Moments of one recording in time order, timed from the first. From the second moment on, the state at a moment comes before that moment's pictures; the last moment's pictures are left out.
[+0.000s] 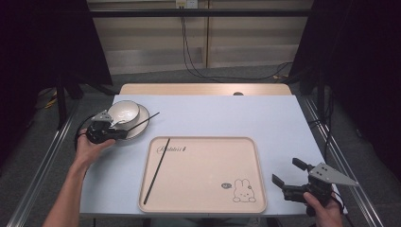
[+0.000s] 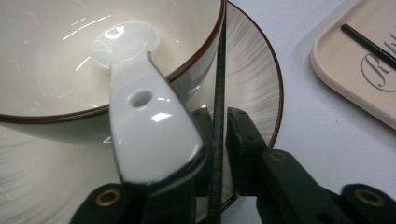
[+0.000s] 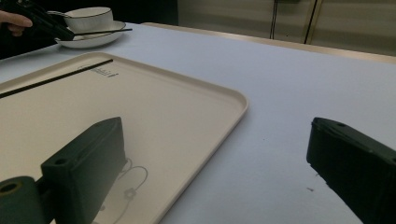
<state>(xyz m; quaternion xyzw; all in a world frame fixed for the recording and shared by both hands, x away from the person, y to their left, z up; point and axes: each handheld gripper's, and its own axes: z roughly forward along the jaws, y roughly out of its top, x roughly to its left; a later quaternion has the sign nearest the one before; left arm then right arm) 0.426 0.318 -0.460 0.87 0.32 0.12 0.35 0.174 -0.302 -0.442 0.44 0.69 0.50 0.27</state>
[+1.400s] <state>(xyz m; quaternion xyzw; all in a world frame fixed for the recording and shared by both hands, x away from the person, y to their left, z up) 0.380 0.324 -0.428 0.82 0.38 0.06 0.43 0.174 -0.302 -0.443 0.44 0.69 0.50 0.27</state>
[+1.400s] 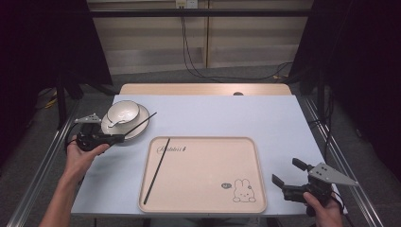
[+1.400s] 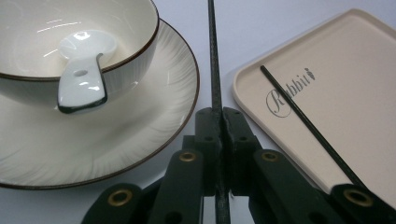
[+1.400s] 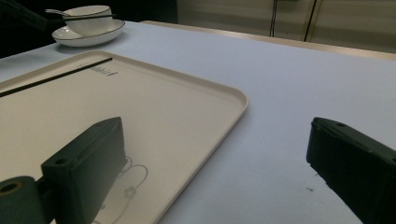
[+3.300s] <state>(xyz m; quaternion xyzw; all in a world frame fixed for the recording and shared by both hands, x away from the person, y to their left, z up) 0.238 0.264 -0.404 0.74 0.49 0.11 0.44 0.173 -0.299 -0.442 0.44 0.70 0.50 0.27</state>
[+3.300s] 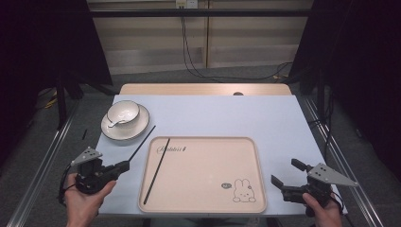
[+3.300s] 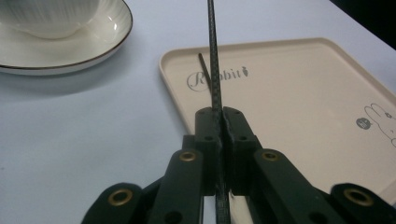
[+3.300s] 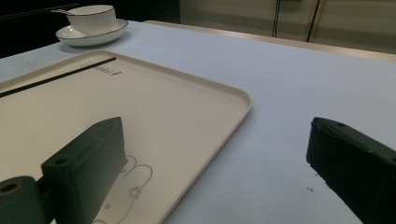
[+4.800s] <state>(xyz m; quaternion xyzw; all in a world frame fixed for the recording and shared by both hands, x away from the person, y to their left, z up) 0.246 0.173 -0.459 0.76 0.55 0.07 0.34 0.174 -0.297 -0.443 0.43 0.70 0.50 0.26</state>
